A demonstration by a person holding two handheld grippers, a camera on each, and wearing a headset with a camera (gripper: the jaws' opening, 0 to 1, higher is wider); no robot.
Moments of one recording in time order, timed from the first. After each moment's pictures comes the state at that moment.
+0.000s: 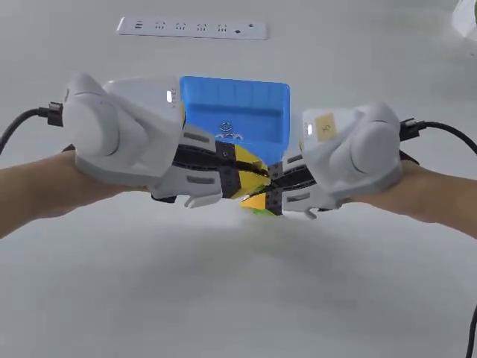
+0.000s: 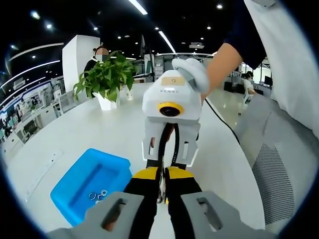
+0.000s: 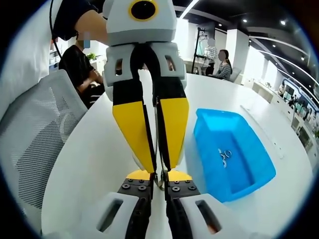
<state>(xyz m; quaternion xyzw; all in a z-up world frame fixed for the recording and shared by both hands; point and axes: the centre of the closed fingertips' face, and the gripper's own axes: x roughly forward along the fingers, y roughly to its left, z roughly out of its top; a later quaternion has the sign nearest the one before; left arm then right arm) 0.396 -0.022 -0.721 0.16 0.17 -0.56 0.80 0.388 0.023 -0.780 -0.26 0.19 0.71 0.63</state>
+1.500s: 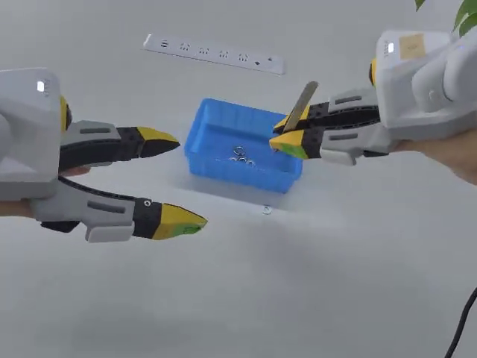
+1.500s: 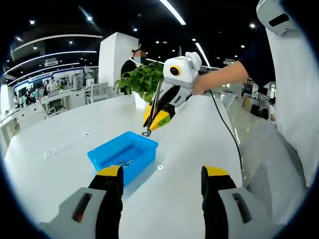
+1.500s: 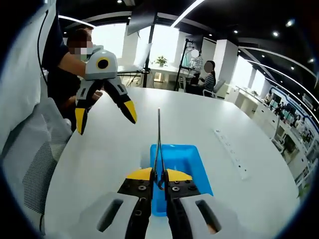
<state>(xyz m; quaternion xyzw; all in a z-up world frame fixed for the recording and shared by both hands) 0.372 0.085 -0.680 0.06 0.17 -0.44 0.88 0.468 0.034 -0.679 -0.26 0.14 0.67 0.68</state>
